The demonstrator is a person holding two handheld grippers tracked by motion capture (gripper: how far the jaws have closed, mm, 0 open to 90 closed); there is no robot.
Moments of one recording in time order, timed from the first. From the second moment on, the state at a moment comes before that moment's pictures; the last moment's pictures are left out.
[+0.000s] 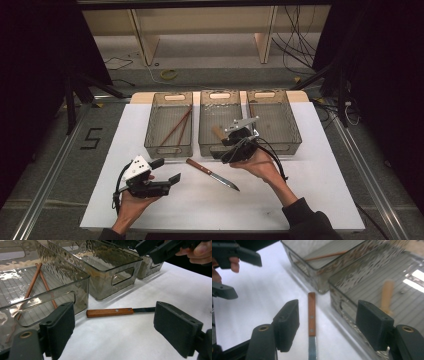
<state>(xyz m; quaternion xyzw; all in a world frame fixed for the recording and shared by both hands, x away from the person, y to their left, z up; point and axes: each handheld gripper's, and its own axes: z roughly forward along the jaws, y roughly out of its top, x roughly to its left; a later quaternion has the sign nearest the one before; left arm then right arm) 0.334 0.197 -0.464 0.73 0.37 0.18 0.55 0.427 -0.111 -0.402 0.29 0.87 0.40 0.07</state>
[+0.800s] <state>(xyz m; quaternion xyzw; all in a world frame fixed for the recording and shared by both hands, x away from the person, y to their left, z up) 0.334 0.197 -0.464 0.73 0.36 0.18 0.55 0.428 -0.073 -0.453 0.26 0.91 0.32 0.04</state>
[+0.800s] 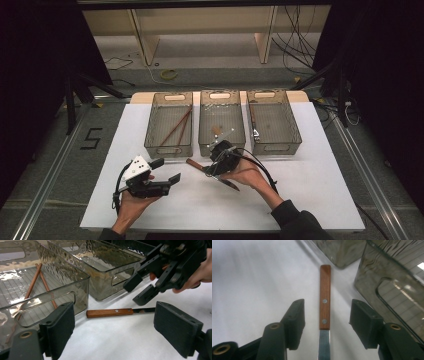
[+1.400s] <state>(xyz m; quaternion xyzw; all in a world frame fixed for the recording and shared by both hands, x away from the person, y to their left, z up) 0.334 0.197 -0.464 0.73 0.36 0.18 0.55 0.433 -0.062 -0.469 0.25 0.93 0.28 0.04</state>
